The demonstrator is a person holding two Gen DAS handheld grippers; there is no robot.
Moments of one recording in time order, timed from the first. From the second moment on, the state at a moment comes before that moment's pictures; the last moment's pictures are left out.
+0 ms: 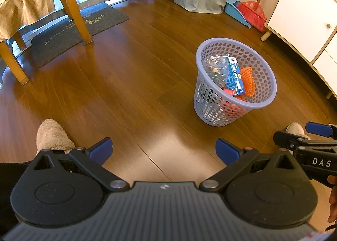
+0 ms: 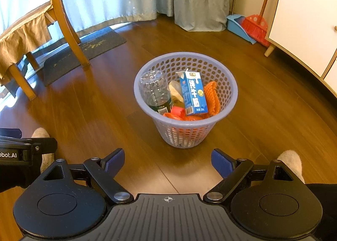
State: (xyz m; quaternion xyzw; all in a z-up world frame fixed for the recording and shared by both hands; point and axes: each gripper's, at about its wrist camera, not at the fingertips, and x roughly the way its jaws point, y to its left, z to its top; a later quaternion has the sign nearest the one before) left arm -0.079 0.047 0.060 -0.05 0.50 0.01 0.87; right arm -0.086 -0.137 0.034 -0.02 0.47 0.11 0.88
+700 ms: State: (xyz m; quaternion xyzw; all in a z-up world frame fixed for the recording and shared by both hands) left arm -0.078 0.042 0.057 -0.04 0.50 0.00 0.86; right arm -0.084 -0.134 0.029 -0.03 0.48 0.11 0.87
